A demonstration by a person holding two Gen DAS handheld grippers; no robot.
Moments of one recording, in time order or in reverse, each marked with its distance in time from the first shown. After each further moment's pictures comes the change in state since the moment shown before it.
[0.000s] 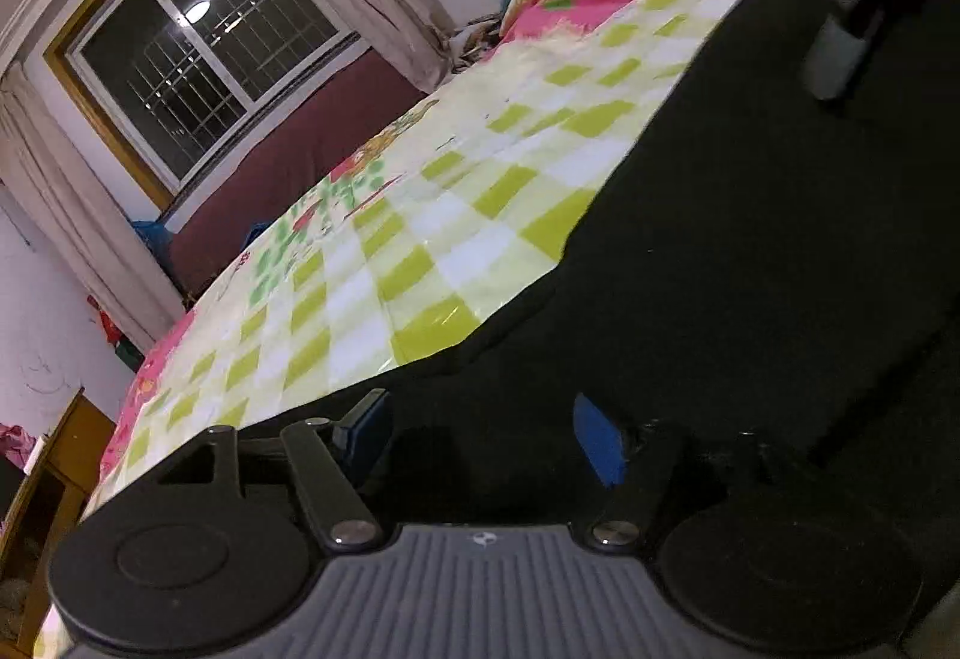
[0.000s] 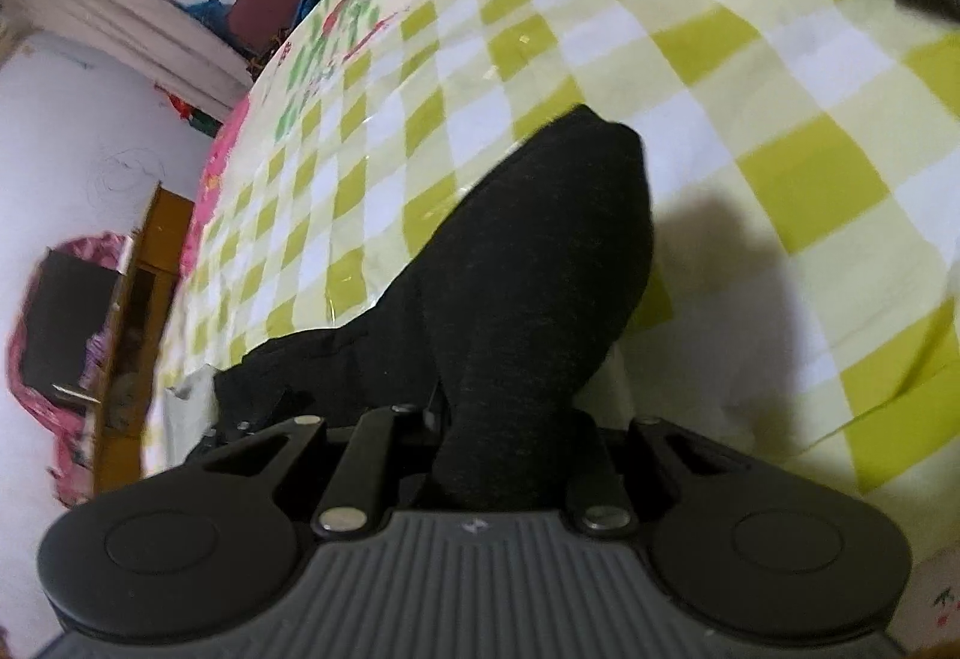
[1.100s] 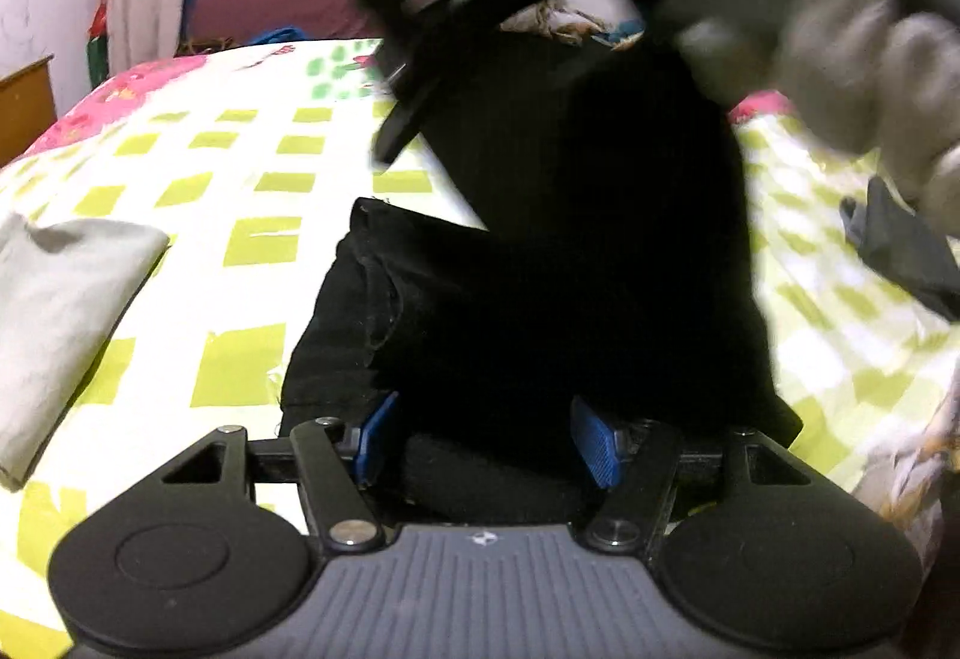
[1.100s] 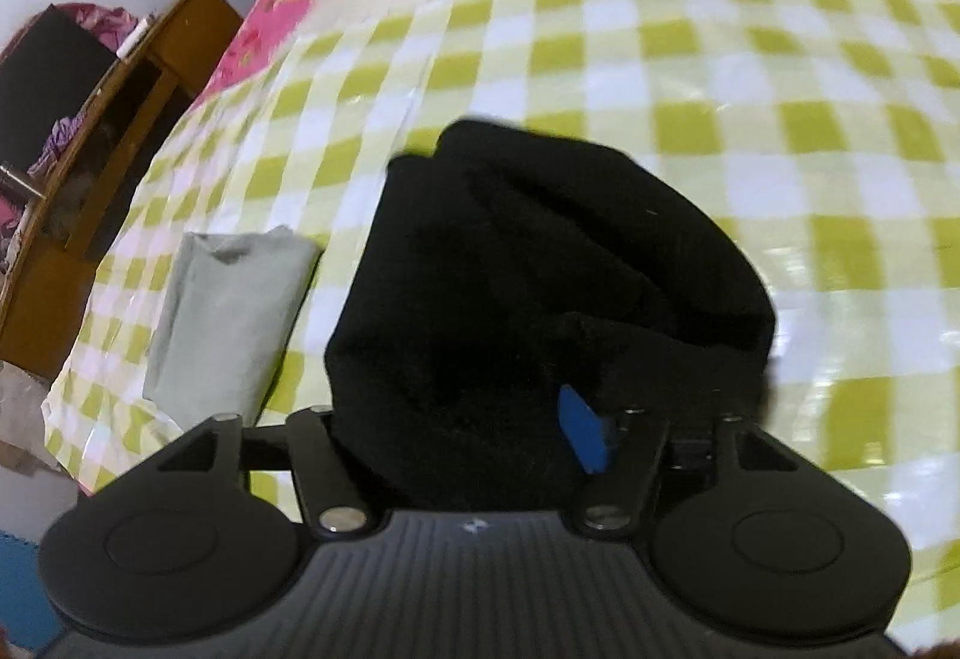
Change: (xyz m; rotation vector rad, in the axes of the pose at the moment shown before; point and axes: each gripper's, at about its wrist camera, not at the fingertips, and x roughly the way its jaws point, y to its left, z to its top) left arm -0.078 0.132 -0.086 -0.643 0.083 -0.277; right arm 0.159 0.283 -0.047 -0.391 0.195 -0.152
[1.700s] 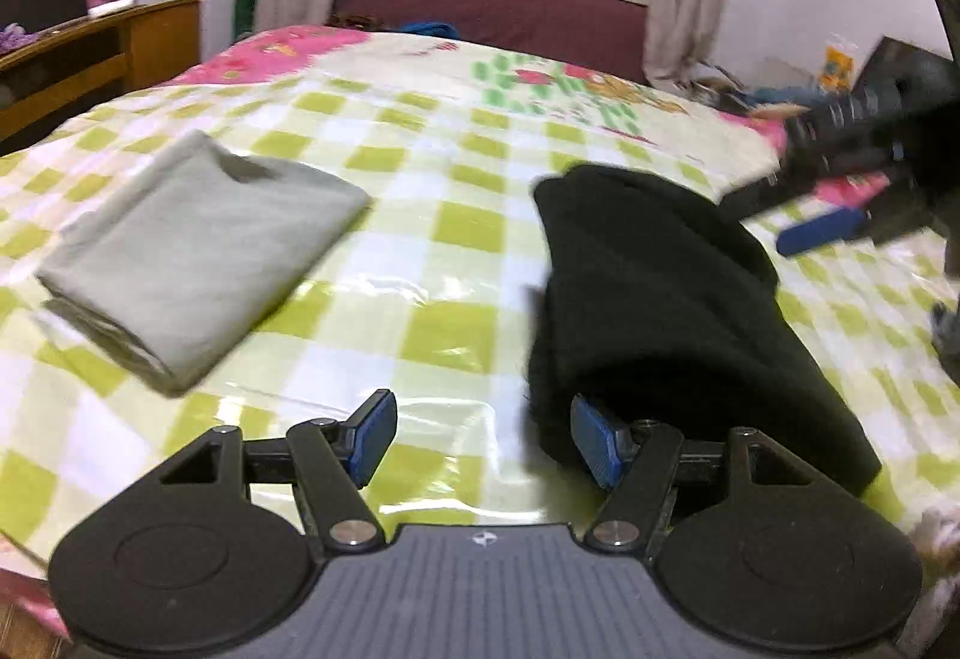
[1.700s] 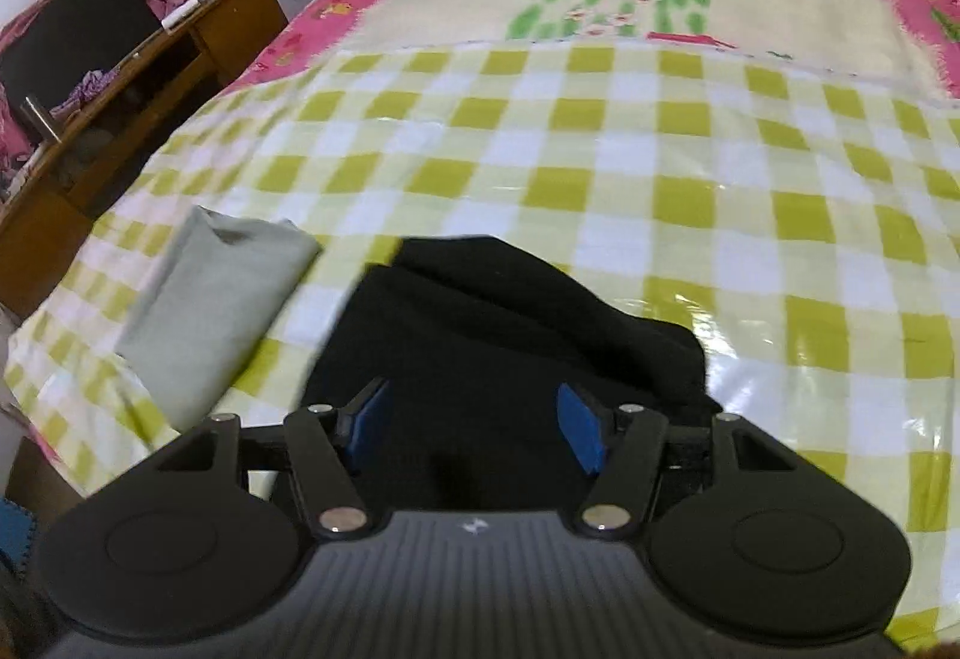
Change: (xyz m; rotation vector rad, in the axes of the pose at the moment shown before) left arm -0.052 0.068 -0.017 -0.228 -0.048 0.189; right arm -0.033 -0.014 -0.029 -0.201 -0.174 -0.058
